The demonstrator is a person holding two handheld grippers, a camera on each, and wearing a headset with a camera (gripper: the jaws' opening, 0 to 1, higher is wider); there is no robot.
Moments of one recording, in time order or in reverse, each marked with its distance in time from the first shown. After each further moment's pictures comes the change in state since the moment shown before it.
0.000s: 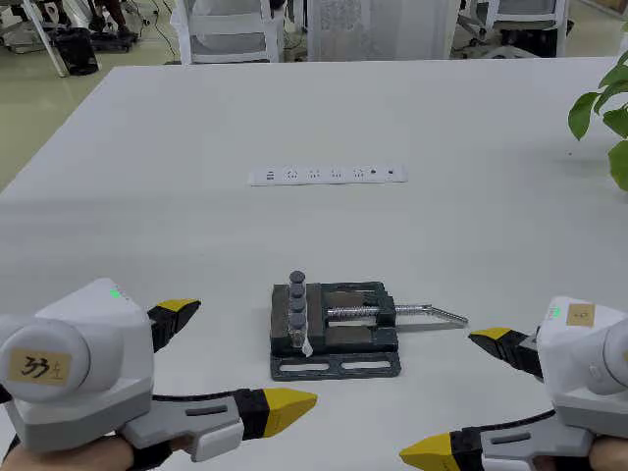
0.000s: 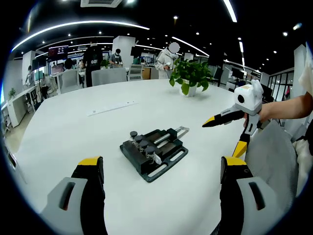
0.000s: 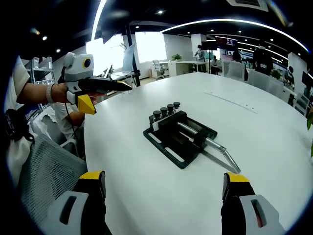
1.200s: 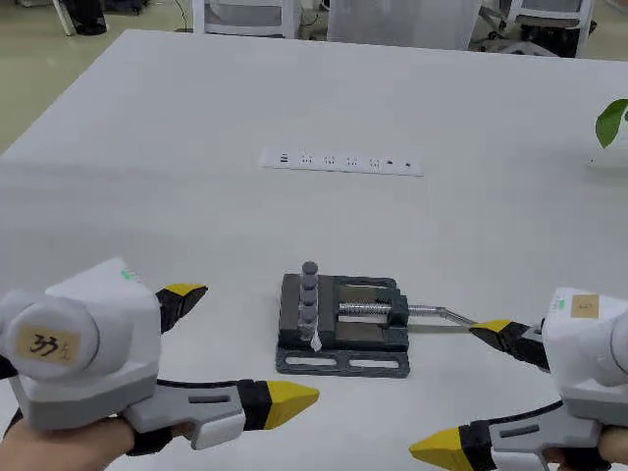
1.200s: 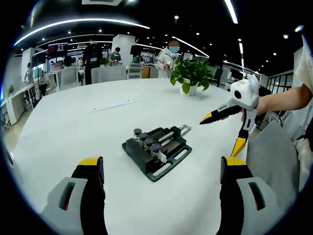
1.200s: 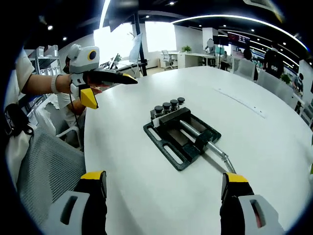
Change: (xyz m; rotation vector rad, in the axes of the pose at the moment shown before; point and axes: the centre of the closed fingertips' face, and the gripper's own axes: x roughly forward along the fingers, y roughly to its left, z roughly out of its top) left arm 0.006 0.014 -0.006 -0.017 0.000 -0.012; right arm 0.011 -0.007 0.001 -0.085 0.103 0.046
